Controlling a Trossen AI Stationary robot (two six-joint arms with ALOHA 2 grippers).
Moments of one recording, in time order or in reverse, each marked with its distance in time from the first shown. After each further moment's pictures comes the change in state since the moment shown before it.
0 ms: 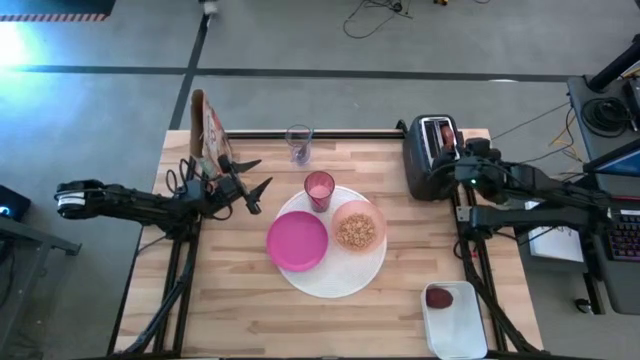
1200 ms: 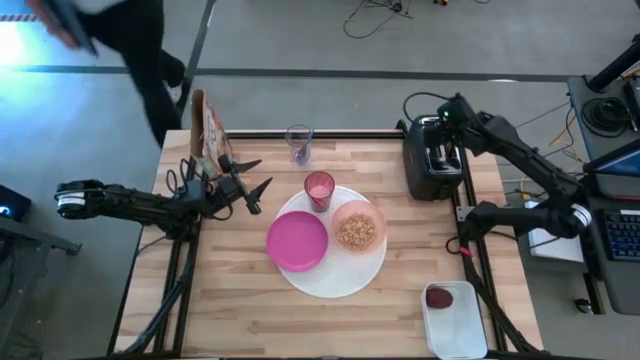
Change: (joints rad) left arm 0.000 0.000 0.000 -0.005 0.000 0.004; right arm -0.687 0.374 0.258 -0.040 -0.445 -0.392
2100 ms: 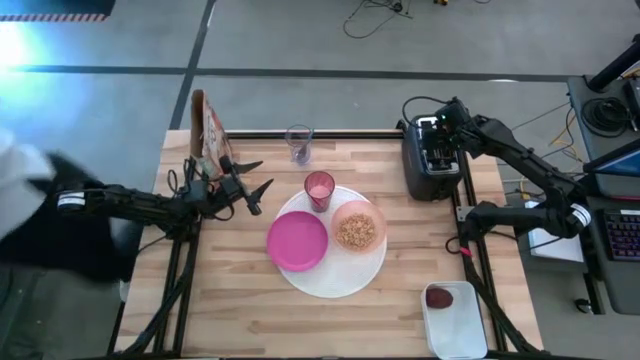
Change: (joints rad) left arm 0.000 0.000 0.000 -0.037 0.000 0.004; right arm -0.012 0.005 -0.066 0.047 -0.063 0.096
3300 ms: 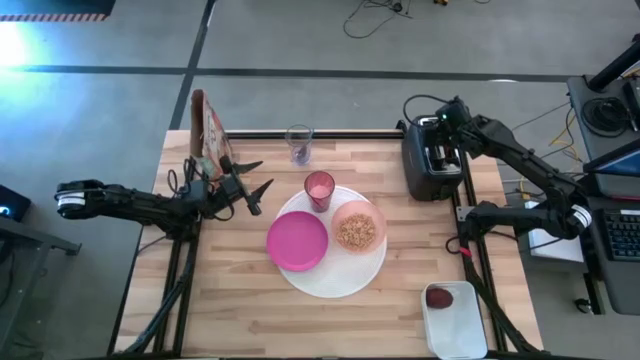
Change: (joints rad) left arm 0.000 0.000 0.000 0.000 0.000 0.000; right arm 0.003 -0.013 -0.009 0.047 0.010 0.002
